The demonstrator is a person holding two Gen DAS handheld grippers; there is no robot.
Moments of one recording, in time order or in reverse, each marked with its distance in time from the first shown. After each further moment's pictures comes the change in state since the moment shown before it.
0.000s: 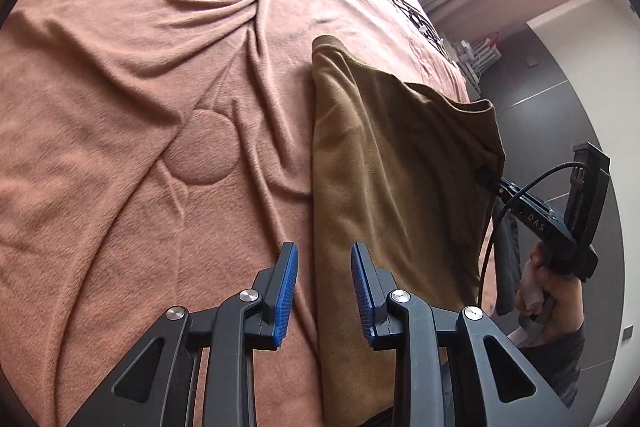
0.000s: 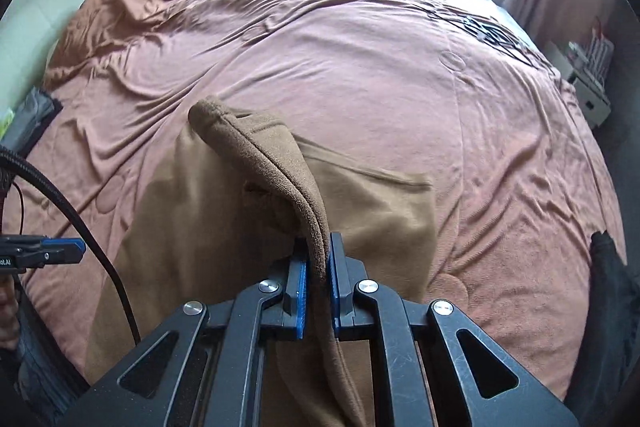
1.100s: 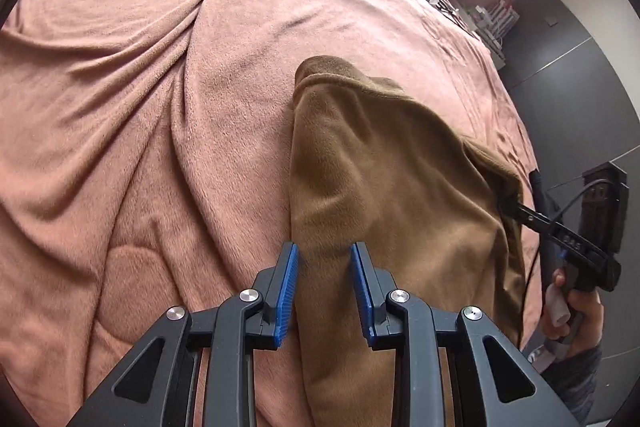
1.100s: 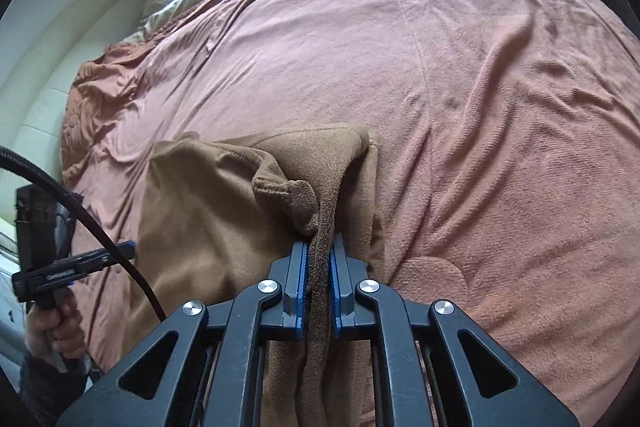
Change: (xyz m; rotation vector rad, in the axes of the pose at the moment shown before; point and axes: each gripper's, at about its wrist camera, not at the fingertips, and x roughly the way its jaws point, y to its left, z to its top) left arm 0.075 -0.033 0.073 0.129 0.063 0.149; right arm 0.033 -0.107 -0.020 0.364 0.043 0.249
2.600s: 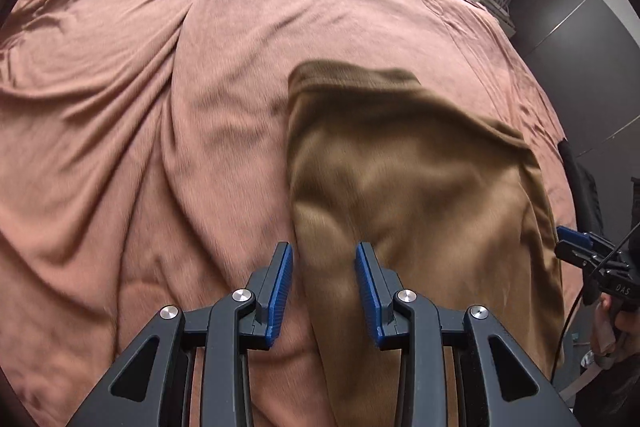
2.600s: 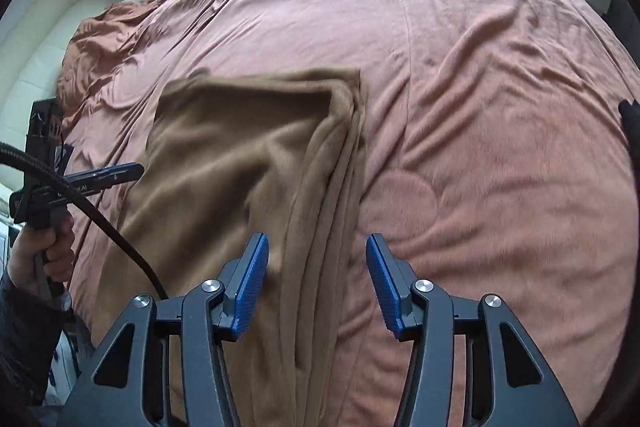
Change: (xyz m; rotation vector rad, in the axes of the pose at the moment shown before) left arm 0.017 -0.021 0.004 0.125 0.025 0.121; right arm -0.026 0.015 -0.045 -0.085 0.095 -0.092
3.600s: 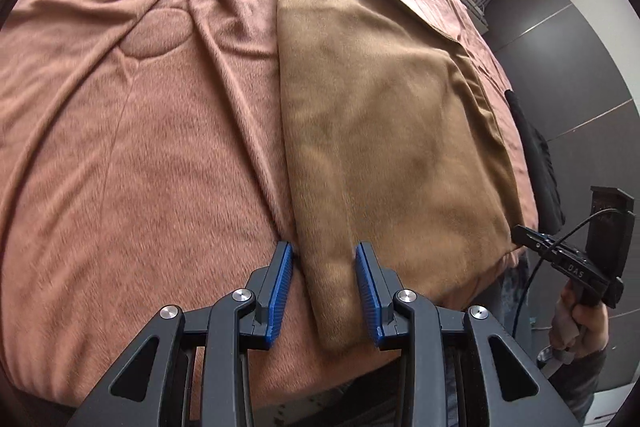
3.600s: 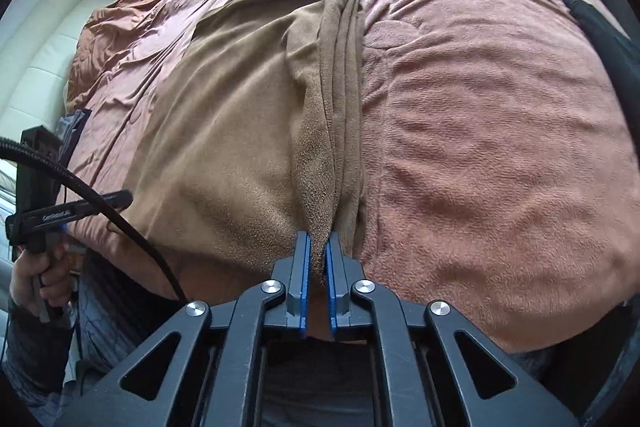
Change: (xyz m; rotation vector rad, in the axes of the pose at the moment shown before) left arm -0.043 -0.013 -0.162 -0.095 0.033 -0.167; right arm -0.060 0.020 -0.139 0.071 -0.018 -0.009
